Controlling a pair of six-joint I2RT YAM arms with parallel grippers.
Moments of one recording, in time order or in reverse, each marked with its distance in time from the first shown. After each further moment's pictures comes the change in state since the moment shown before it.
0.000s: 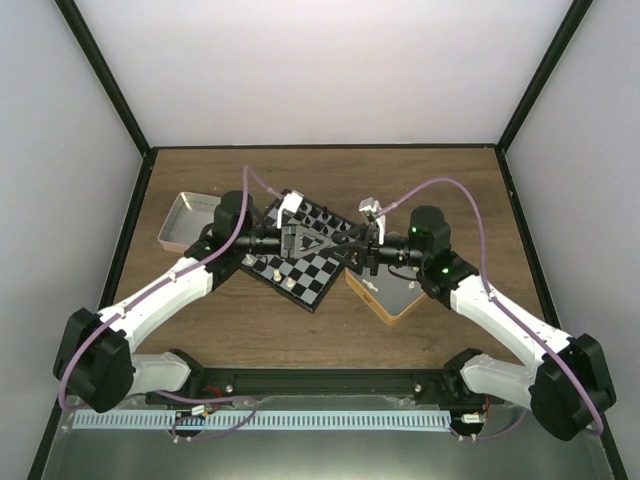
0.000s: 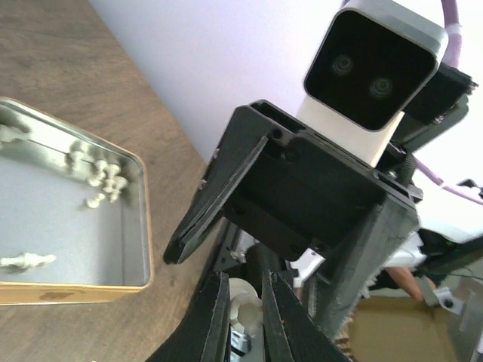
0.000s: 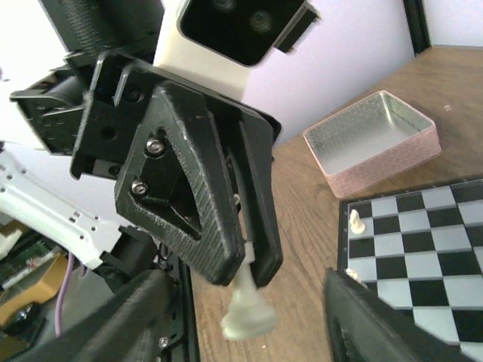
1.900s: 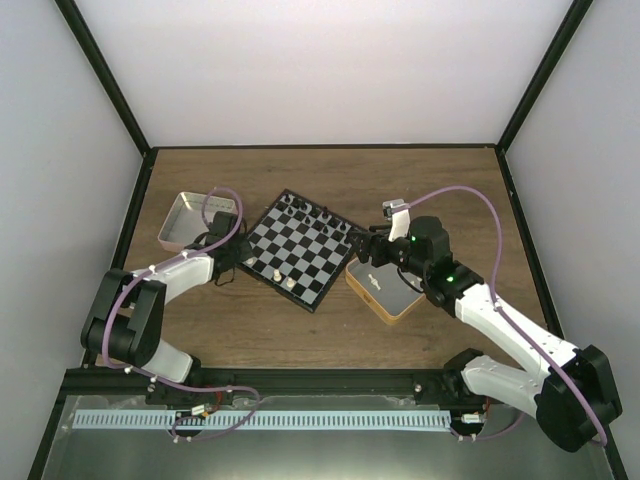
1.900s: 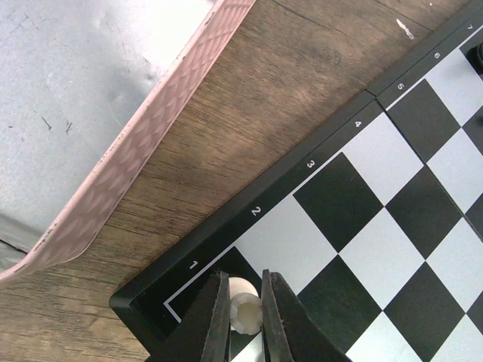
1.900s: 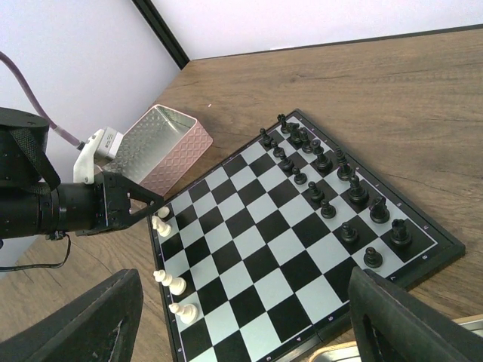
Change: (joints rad) left arm 0.264 0.236 -0.137 -0.352 -1.110 0.157; right arm 0.001 -0.069 -0.060 -0.189 0.625 0.034
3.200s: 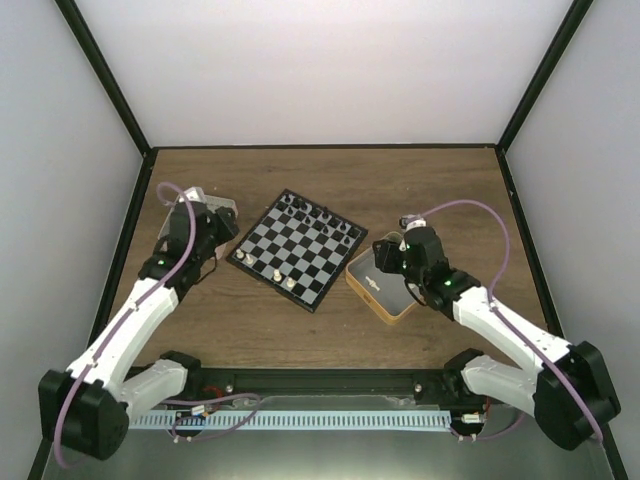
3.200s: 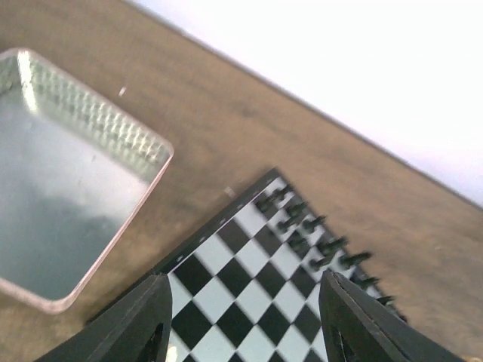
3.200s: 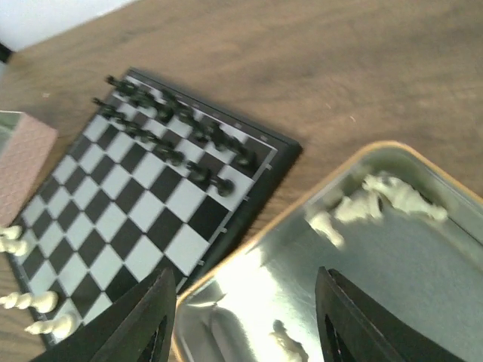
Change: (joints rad) left arm 0.005 -0.459 0.067 -0.156 0.004 -0.019; right arm -0.016 -0.002 -0.067 -0.137 0.278 0.158
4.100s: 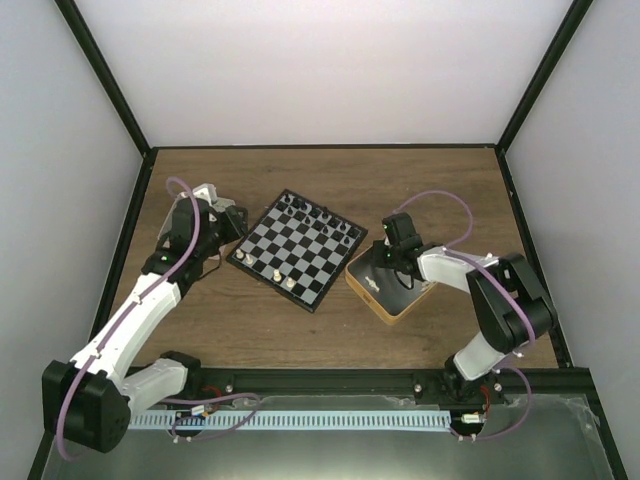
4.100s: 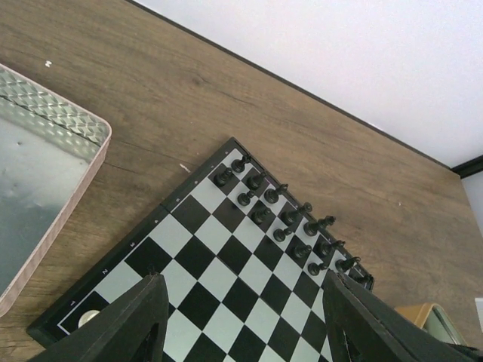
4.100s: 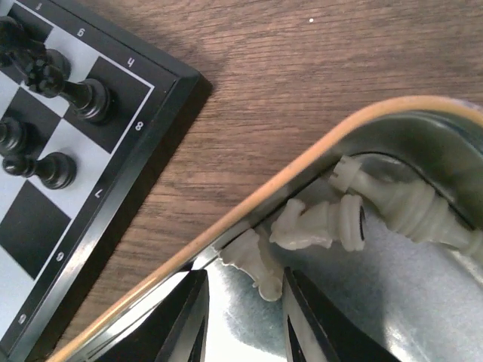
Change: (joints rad) left arm 0.002 0.001 0.015 0.051 0.157 0.045; right arm -0.099 0.538 0.146 0.026 -0.043 -0.084
